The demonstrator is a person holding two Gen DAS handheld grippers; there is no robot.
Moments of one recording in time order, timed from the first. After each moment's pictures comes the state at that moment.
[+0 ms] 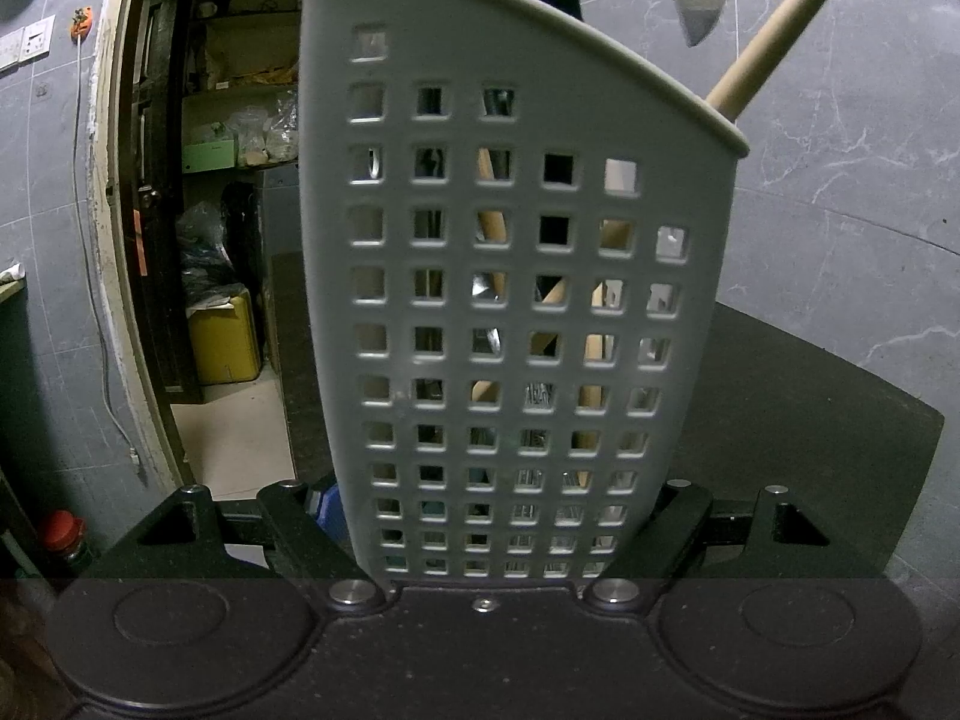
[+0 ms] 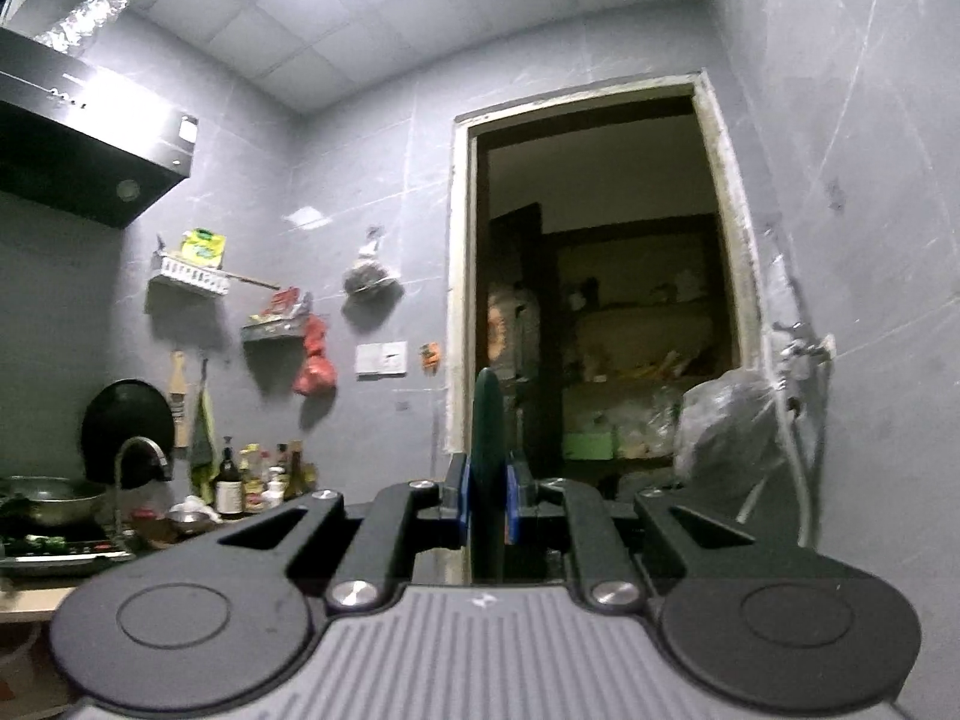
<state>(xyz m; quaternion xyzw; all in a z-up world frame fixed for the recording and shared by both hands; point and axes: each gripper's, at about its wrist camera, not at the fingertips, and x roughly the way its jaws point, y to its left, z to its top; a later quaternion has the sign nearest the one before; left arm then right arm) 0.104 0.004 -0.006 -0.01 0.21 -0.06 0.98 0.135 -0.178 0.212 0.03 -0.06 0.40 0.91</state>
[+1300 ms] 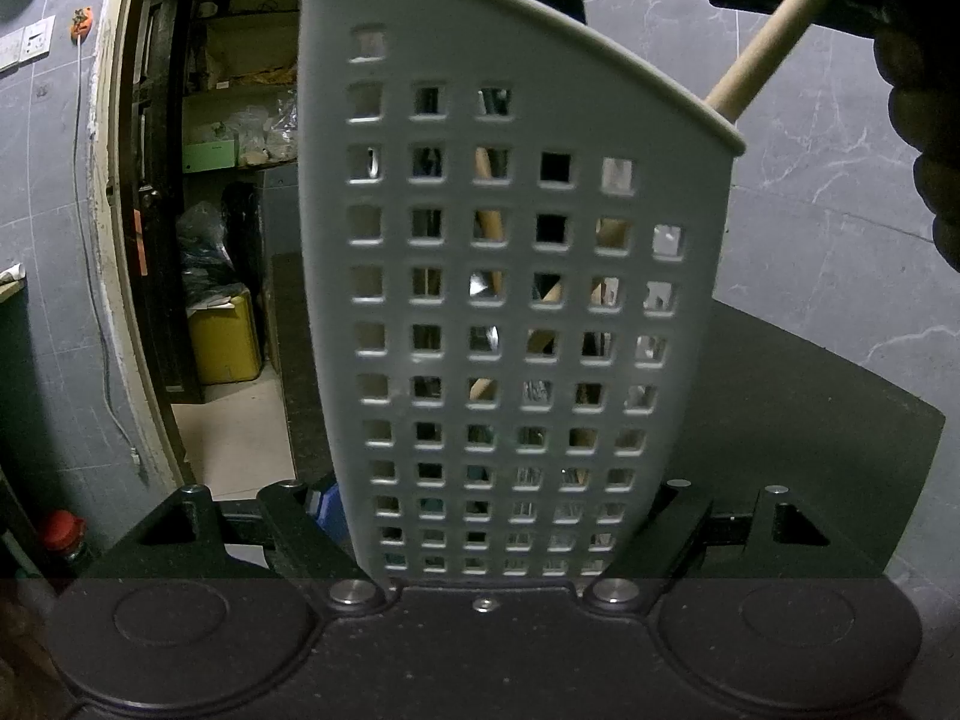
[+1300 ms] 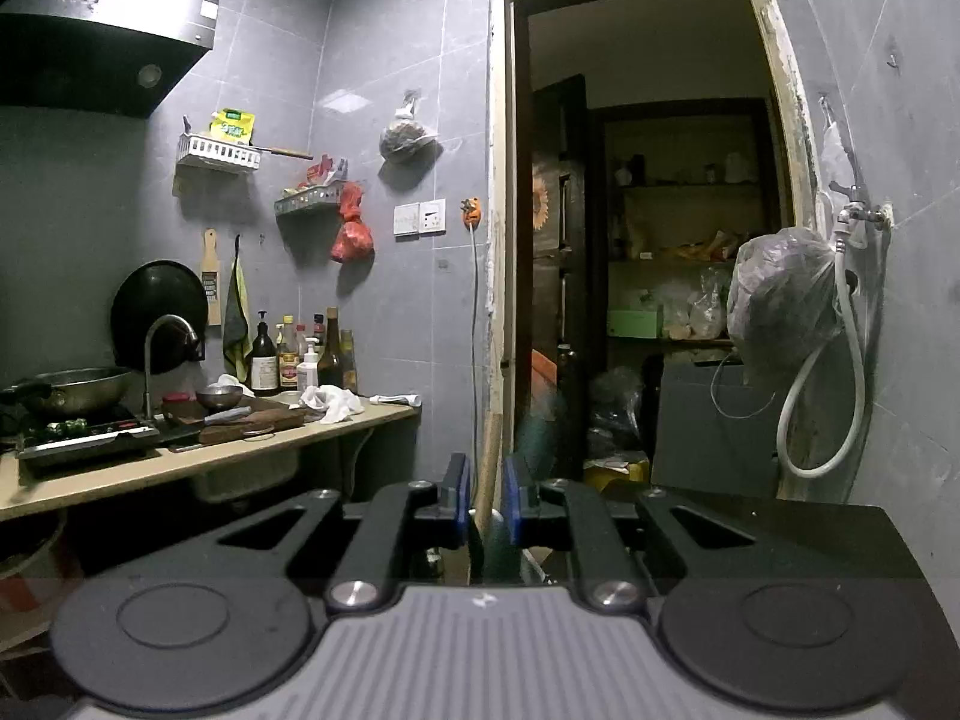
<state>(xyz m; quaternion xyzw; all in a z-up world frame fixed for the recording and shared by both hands) 0.103 0.004 -0.006 -0.01 0.21 -0.06 0.98 0.165 -0.147 0.134 -0.02 0.04 0.43 0.90</state>
